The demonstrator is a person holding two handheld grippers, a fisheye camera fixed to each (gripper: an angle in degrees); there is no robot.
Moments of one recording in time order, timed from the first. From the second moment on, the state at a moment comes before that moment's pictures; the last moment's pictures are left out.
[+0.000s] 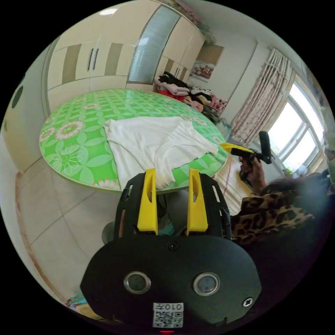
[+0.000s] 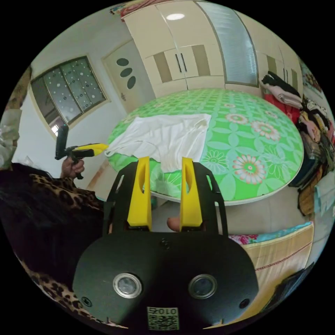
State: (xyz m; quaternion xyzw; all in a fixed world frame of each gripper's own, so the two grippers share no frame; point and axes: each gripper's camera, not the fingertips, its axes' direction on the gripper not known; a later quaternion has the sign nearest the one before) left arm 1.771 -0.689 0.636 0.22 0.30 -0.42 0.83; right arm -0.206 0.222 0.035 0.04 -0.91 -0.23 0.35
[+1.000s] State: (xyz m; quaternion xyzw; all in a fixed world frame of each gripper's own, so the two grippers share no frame) left arm 1.791 -0.695 0.650 0.19 0.29 -0.52 0.78; right arm -0.168 0.270 -0.038 0.09 -0.84 -0.26 0.47
